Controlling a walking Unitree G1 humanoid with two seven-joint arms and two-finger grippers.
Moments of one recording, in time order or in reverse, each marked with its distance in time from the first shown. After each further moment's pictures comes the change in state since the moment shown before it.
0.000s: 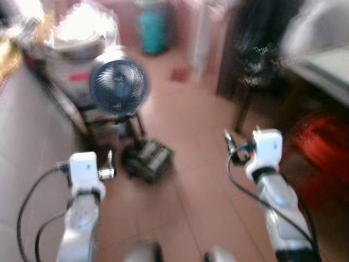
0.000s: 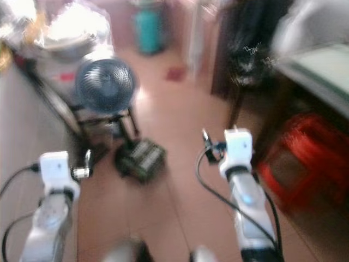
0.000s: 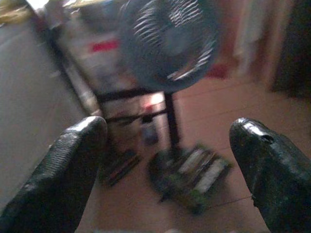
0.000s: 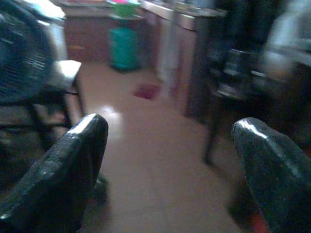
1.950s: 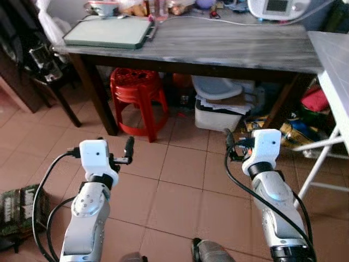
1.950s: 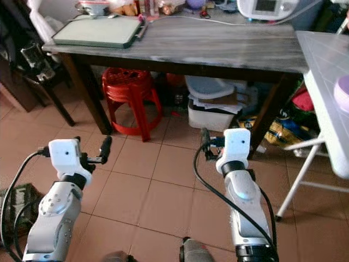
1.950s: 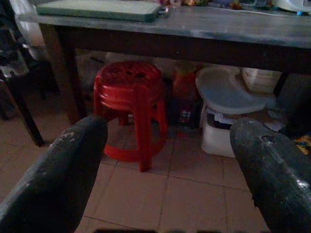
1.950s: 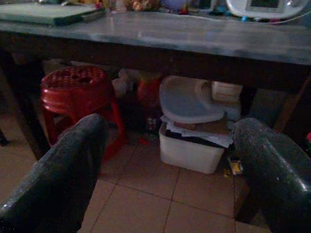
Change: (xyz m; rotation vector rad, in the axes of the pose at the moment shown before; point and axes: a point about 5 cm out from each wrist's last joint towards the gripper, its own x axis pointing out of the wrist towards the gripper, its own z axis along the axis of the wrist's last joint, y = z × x) left arm 0.001 -0.028 0.014 -0.150 -0.051 -0.229; right arm 0.001 0.008 0.013 0.026 -0.025 -0.018
